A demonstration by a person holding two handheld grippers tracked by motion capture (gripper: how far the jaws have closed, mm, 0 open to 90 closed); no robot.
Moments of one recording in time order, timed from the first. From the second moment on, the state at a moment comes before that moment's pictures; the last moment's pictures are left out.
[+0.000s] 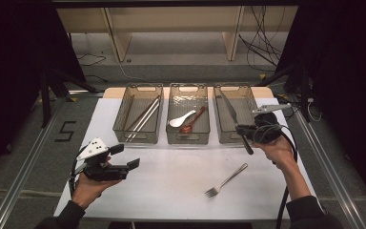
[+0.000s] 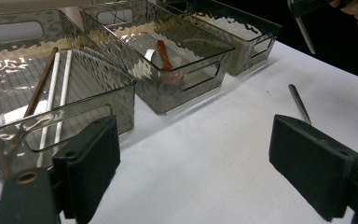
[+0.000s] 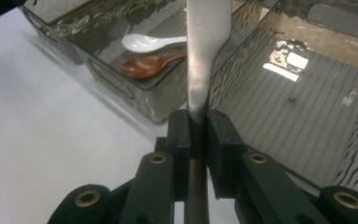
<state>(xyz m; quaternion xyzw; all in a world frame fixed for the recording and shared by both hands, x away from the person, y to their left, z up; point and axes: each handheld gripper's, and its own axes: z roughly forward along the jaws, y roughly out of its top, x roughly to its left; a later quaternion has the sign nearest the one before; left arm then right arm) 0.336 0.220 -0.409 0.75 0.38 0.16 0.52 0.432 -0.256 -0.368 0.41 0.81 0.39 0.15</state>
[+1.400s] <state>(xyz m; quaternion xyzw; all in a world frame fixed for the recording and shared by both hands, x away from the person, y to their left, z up) 0.335 0.220 -0.408 0.74 0.37 0.17 0.53 0.507 -0.245 -0.350 0.48 0.77 0.39 0.18</state>
